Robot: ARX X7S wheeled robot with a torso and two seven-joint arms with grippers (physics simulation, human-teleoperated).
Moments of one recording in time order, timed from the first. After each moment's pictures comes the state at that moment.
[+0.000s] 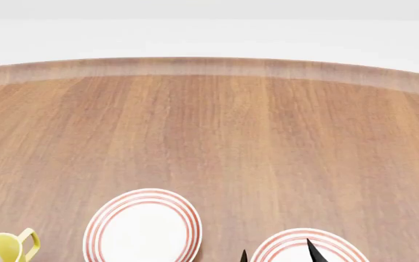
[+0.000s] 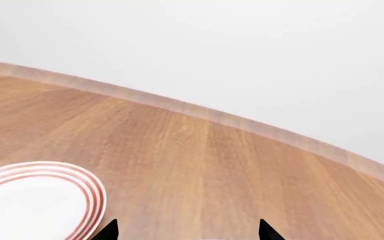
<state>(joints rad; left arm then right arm) 0.31 -0.53 0.51 -0.08 0.02 0.38 0.37 0.00 0.27 -0.24 -0.29 0.06 0.29 0.16</state>
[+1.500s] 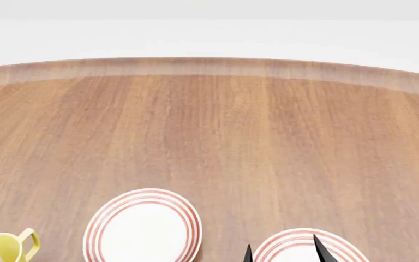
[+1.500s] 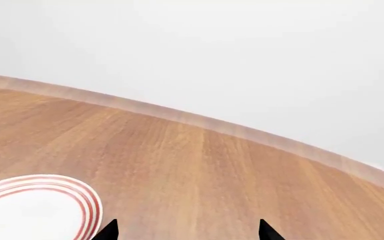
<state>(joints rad) 0.21 -0.50 0.56 -0.13 -0.03 0.36 0.44 -0.01 0.30 -0.23 -0.34 0.10 0.29 0.19</state>
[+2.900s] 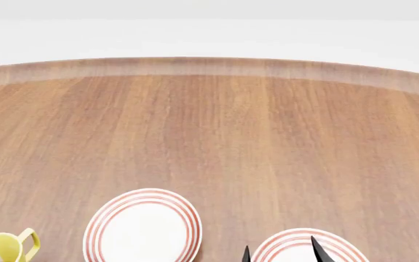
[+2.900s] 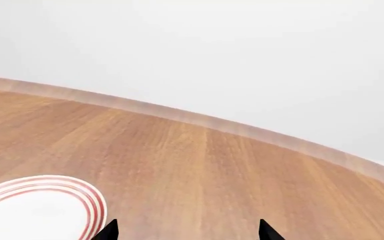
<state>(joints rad) 0.62 -0.63 0.45 -0.04 0.20 0.79 0.04 0.00 0.31 -0.25 -0.32 0.12 0.27 0.21</state>
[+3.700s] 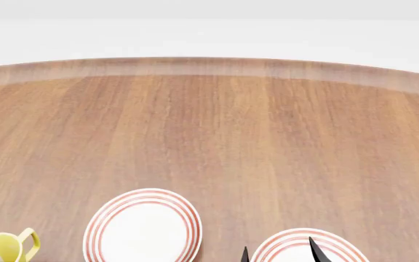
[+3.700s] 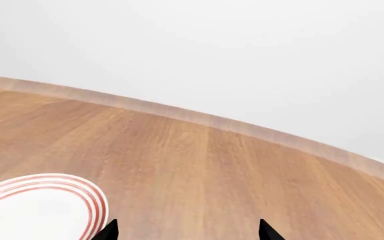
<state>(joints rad) 0.76 -0.77 0.35 0.06 0.09 0.96 -0.23 0.00 0.32 -0.27 -0.30 0.13 0.25 0.22</state>
